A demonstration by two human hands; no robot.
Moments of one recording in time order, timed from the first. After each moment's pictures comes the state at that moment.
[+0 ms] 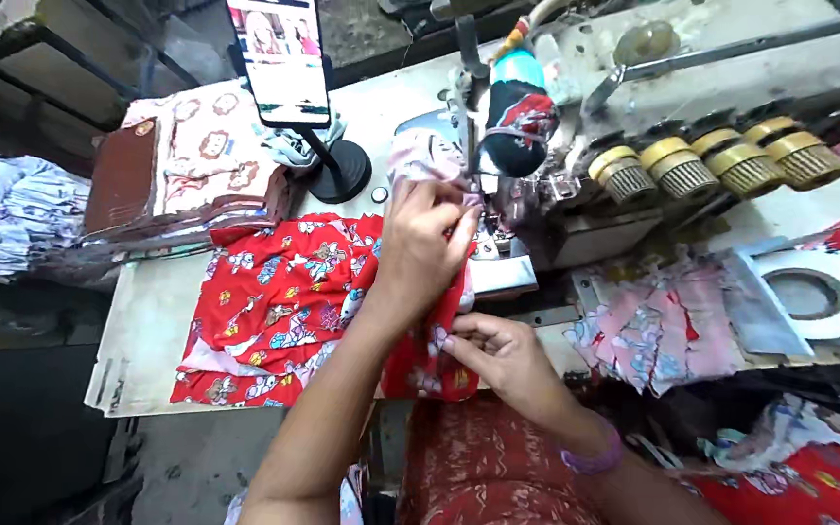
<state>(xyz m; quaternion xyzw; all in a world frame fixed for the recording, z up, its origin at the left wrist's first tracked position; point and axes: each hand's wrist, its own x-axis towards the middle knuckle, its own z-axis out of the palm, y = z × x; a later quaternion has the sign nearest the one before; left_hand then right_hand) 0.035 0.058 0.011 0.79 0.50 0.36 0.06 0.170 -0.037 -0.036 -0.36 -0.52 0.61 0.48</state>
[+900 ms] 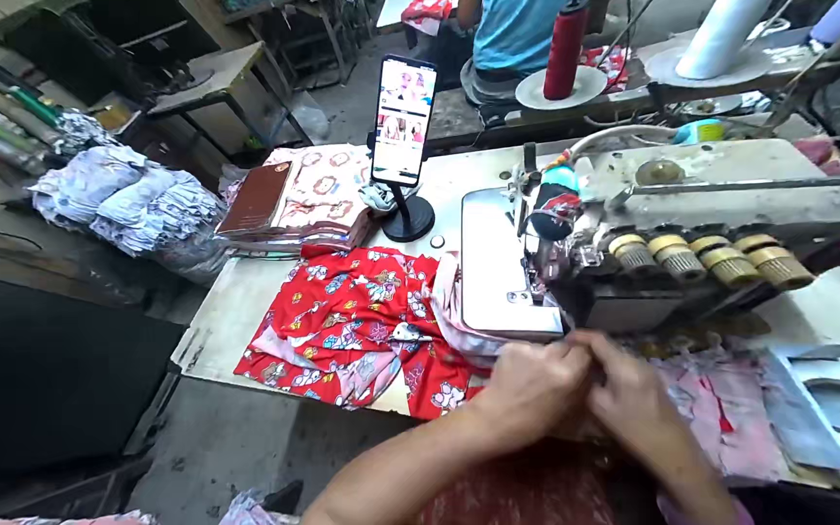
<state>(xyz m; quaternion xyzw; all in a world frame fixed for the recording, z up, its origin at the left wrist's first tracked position) 0.109 -0.015 -0.013 0.83 0.45 0.34 -0.01 0.254 -0.009 -0.040 -0.46 -0.77 0.20 0.38</state>
